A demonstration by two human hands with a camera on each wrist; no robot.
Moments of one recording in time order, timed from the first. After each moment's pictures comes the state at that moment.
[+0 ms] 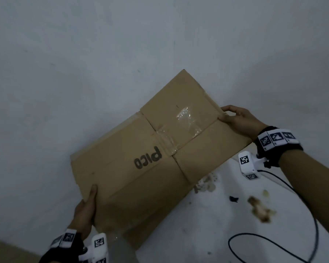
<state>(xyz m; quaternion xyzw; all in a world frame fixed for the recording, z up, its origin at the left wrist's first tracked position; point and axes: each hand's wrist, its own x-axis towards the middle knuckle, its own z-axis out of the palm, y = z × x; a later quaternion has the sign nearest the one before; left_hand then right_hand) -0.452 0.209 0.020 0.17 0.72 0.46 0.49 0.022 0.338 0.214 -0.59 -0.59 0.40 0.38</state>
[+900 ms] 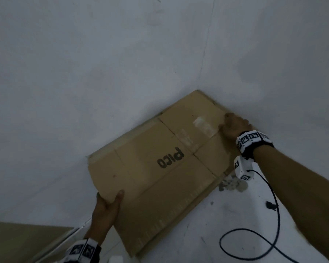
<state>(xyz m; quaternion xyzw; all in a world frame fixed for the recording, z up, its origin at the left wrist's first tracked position) -0.437 0.240 -0.092 0.26 0.81 0.33 0.40 -0.036 0.514 -0.027 -0.75 -0.62 0.21 0.03</state>
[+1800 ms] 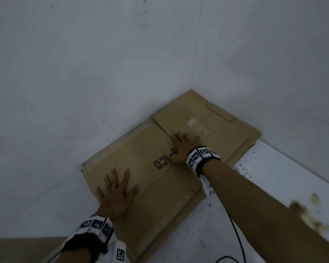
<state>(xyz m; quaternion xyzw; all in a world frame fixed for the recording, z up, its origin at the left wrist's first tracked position) -0.423 0.302 -0.089 0.58 0.76 -0.08 0.29 -0.160 0.473 -0.081 -0.55 -0.80 0.17 -0.15</state>
